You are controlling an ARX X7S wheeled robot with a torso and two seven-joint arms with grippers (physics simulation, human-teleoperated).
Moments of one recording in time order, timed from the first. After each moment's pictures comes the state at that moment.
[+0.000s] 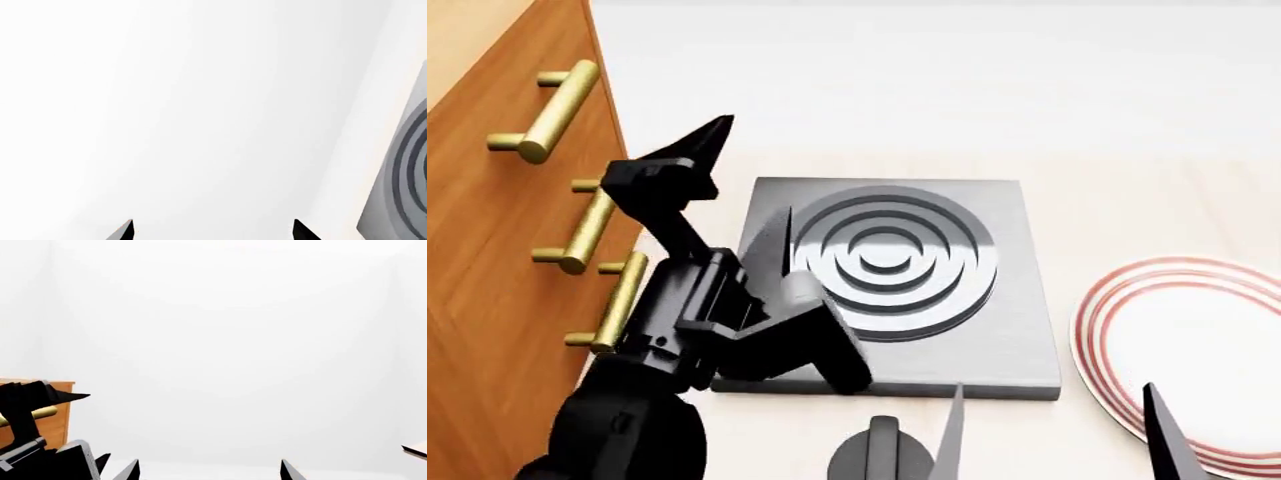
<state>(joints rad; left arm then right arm) -0.76 -0.07 0.72 -0.15 0.92 -0.50 0.03 -0.20 0.29 -0.14 -0.93 0.10 0.27 0.29</state>
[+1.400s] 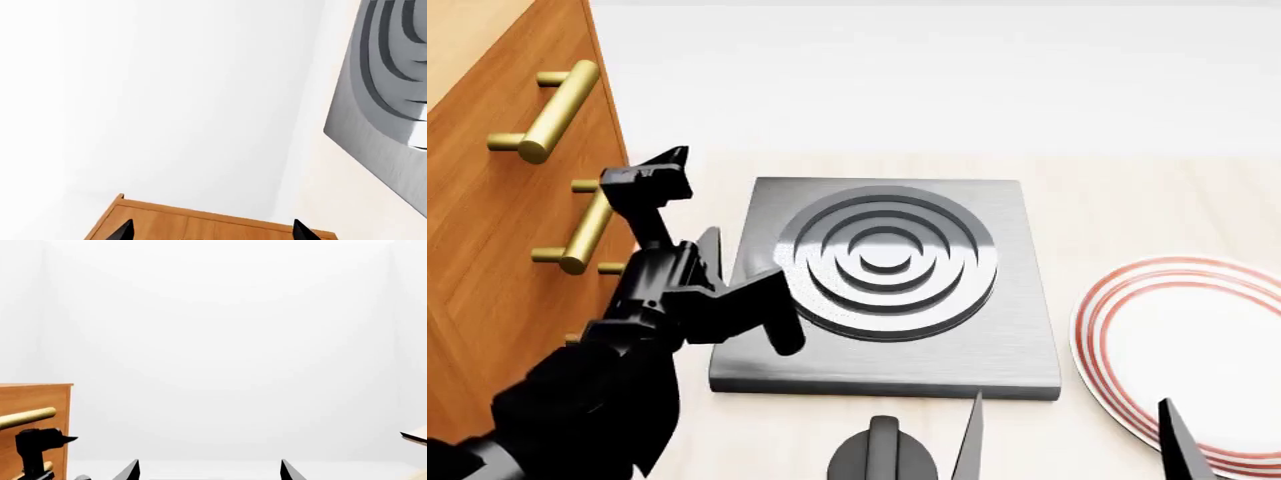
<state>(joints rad) -1.21 0.00 1.56 -1.14 -0.09 -0.32 -0.47 -0.23 0.34 -0.13 -0.91 0.18 0.20 0.34</state>
